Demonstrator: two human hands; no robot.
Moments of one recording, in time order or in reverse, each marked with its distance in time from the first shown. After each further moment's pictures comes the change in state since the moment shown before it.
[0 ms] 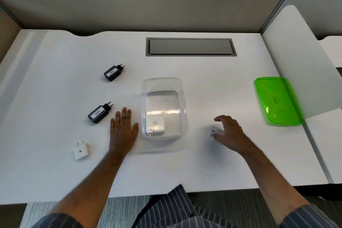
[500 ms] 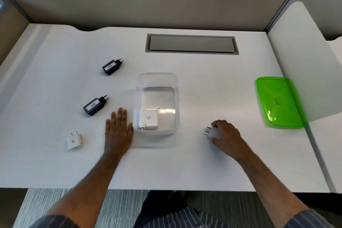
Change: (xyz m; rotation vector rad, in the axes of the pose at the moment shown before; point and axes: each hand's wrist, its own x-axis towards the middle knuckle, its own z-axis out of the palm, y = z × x) left_hand -0.035 0.018 0.014 0.085 0.101 -0.024; right_hand -0.005 0.038 0.015 -0.064 0.003 -0.142
